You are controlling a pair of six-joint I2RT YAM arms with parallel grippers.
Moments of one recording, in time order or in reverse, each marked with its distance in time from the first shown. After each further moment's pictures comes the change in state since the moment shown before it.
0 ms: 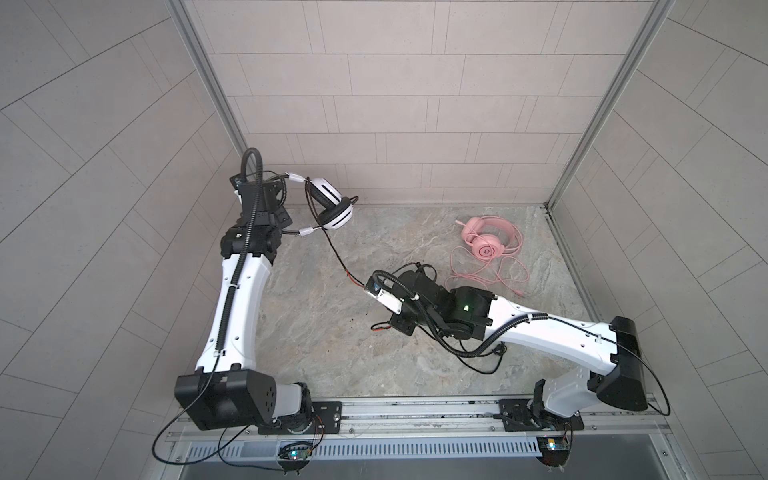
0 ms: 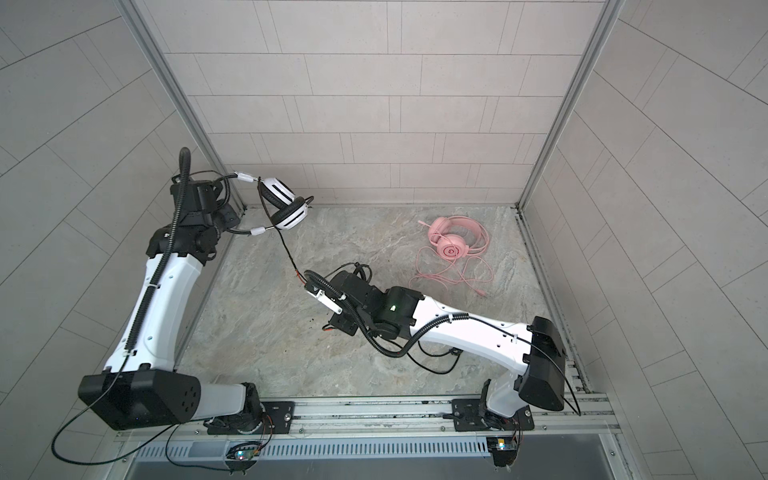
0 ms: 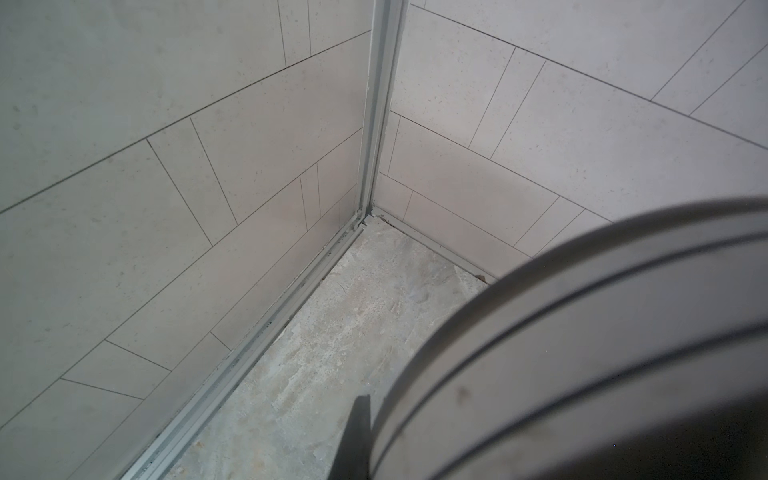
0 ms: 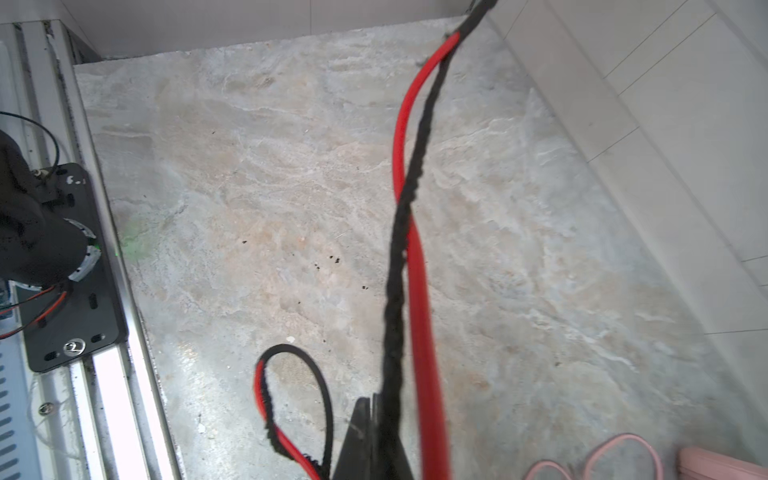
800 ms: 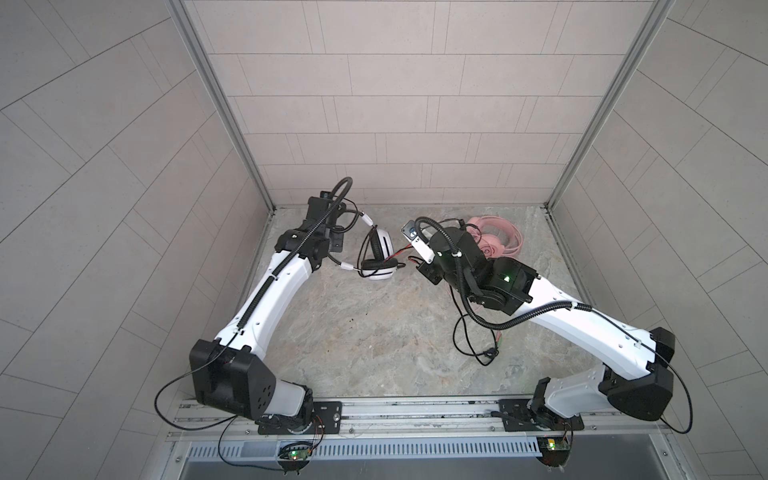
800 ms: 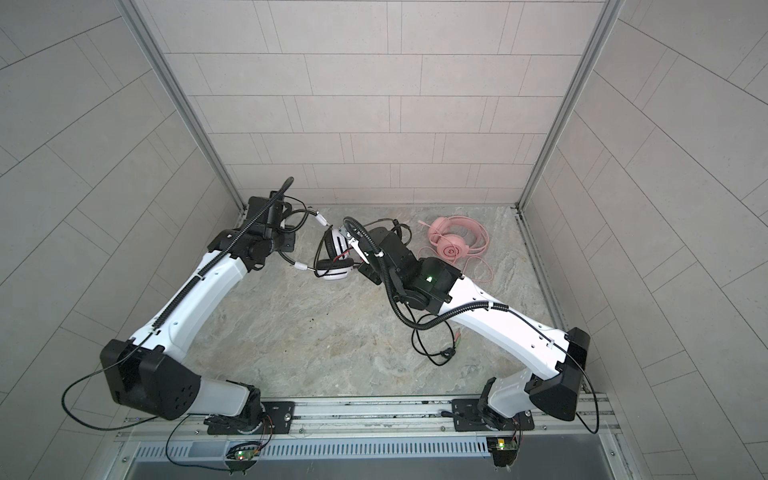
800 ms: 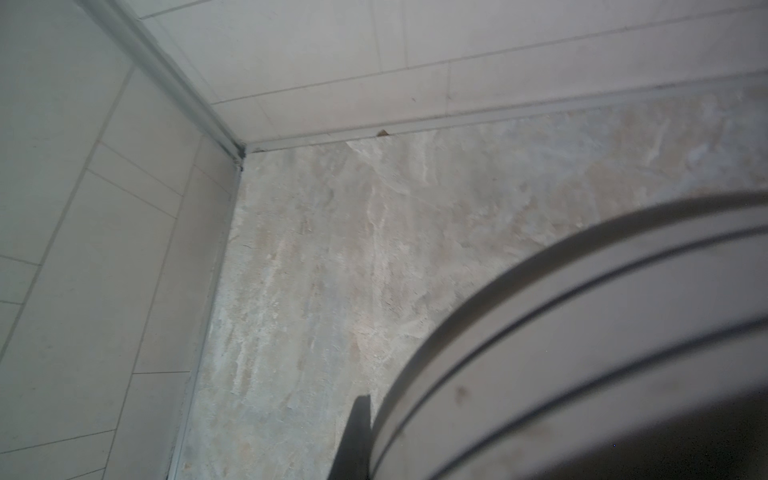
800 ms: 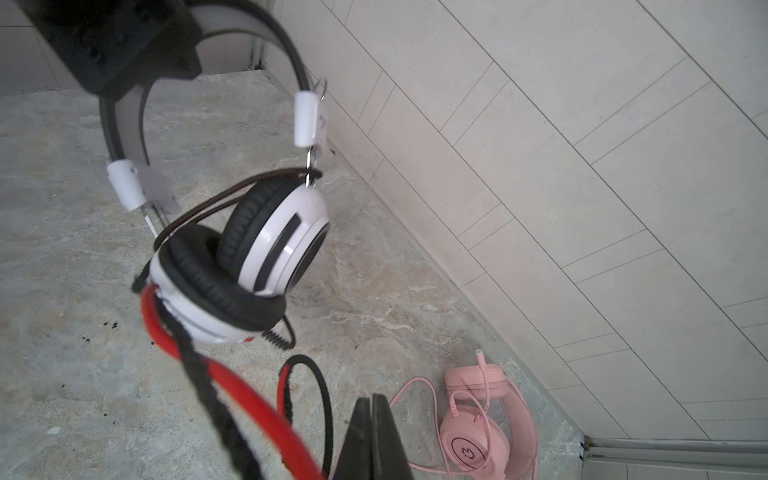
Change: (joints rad) left arm -0.321 0.067 -0.141 -0.039 0.048 0.290; right arm -0.212 -0.089 0.129 -0.015 0.278 -0.123
